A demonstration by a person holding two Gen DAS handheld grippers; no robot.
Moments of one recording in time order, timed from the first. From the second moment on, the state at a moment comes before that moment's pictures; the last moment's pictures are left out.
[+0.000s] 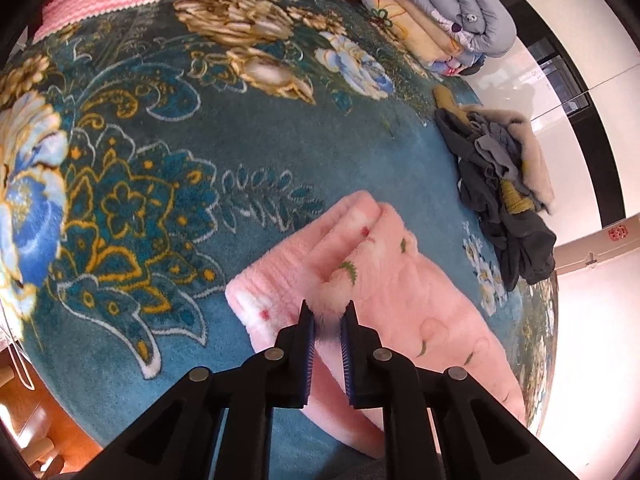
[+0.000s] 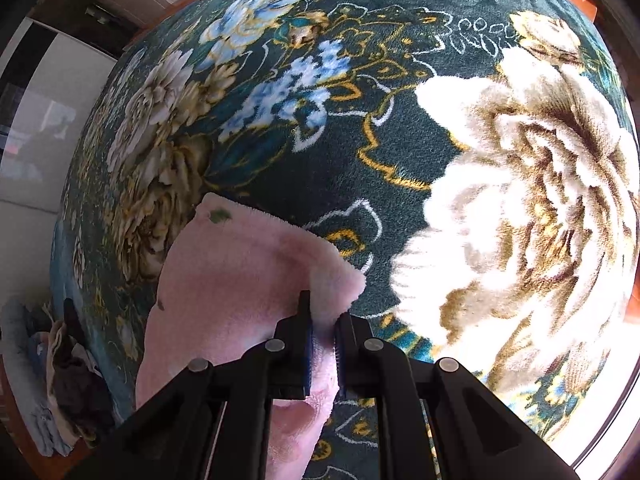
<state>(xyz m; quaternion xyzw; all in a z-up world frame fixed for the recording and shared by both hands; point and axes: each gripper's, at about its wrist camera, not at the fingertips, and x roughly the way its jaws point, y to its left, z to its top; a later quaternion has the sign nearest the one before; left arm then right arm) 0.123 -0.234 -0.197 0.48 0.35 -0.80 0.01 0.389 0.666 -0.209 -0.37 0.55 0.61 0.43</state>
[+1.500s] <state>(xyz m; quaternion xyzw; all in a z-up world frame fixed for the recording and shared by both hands) -0.002 -0.215 -0.106 0.48 0.34 -0.81 -0.05 0.318 0.684 -0.107 -0.25 0.61 0.70 0.29</state>
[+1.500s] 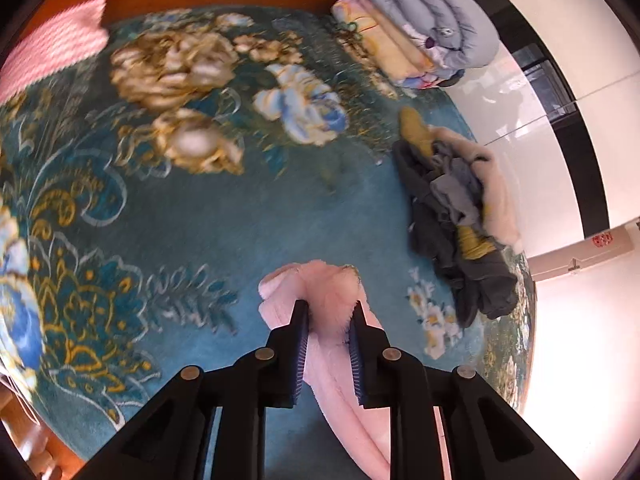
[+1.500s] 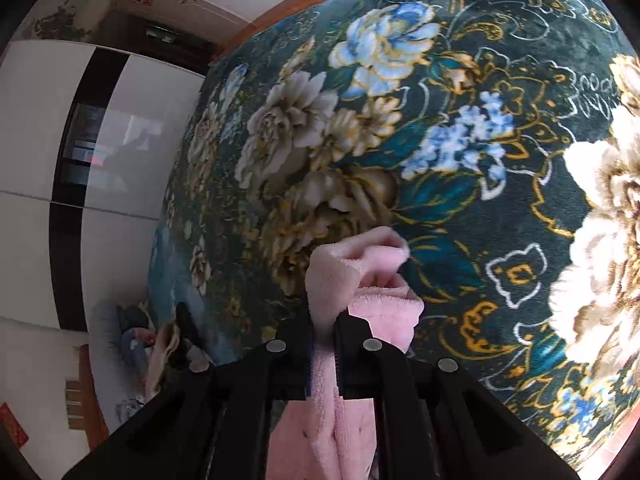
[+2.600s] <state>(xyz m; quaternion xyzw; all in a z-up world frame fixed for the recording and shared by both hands) 0.024 -0.270 -0.234 0.59 0.33 -0.73 0.09 0.324 0.675 -0.193 -0.36 0.56 0.67 0.34</state>
